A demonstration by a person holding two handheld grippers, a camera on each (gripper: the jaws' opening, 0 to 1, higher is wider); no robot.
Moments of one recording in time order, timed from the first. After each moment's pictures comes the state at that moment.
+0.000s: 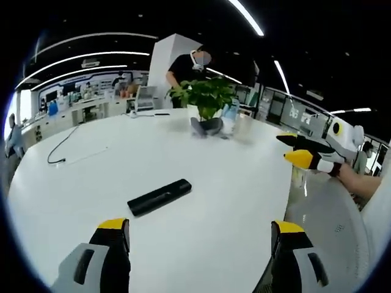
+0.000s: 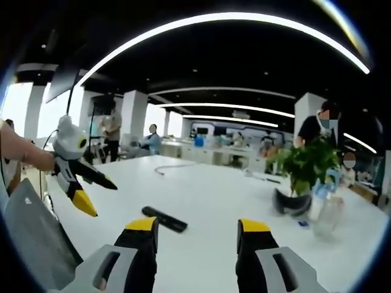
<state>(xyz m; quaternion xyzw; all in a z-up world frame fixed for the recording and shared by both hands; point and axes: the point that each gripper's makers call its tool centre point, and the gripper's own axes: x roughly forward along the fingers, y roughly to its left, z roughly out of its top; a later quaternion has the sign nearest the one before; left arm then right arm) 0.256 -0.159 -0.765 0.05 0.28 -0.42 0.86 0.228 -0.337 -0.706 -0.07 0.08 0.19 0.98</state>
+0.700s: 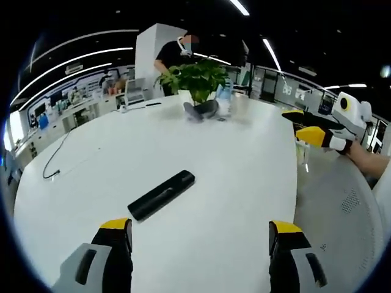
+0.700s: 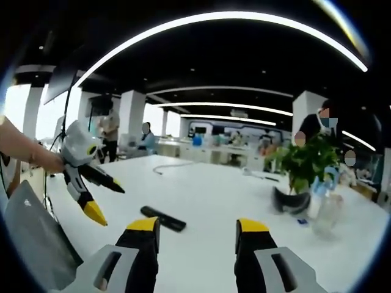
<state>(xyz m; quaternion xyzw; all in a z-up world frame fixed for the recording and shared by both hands) 0.274 -0.164 -0.784 0.12 0.30 -0.44 0.84 0.228 -0.340 -0.707 -0.07 0.08 0.19 0.98</state>
